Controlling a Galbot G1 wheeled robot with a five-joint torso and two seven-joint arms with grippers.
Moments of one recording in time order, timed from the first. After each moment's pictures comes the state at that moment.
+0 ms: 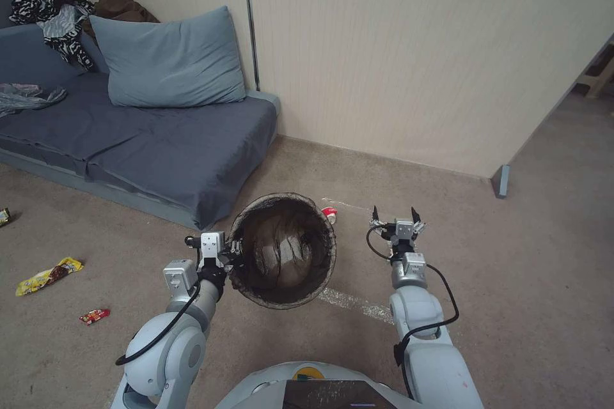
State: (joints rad) left arm 1.62 -1.45 -0.48 -2.36 -0.36 0.60 -0.11; right arm -1.46 1.61 0.57 1.88 -0.19 0.30 0.05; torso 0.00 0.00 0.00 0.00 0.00
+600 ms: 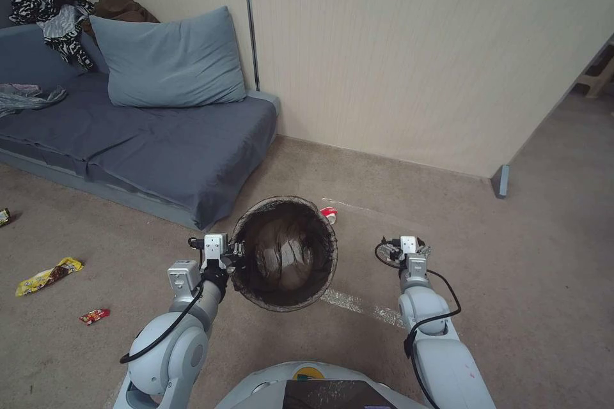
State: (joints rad) left arm 1.62 -1.43 -0.49 -2.37 -0.36 0.60 -0.11; right arm -1.31 1.48 0.59 1.72 -0.05 -0.26 0.15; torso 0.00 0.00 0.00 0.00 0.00
